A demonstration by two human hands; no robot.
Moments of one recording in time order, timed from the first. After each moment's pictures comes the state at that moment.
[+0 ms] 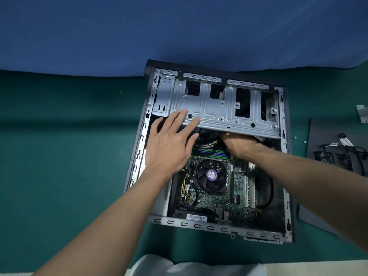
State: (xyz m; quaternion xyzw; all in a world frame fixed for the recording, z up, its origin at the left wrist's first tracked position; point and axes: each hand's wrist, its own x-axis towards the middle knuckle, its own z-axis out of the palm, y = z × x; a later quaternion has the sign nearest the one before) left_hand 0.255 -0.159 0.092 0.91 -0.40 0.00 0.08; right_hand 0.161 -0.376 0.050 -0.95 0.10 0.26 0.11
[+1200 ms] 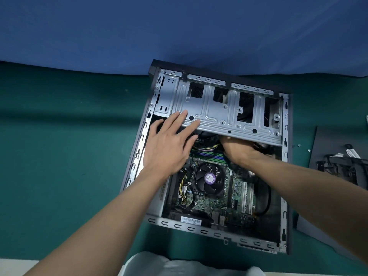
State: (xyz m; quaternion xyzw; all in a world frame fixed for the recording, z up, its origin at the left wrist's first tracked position) left_hand 0.256 -0.159 0.093 0.92 -0.39 0.02 0.08; right_hand 0.174 -0.363 0.058 -0.92 0.24 0.25 0.20
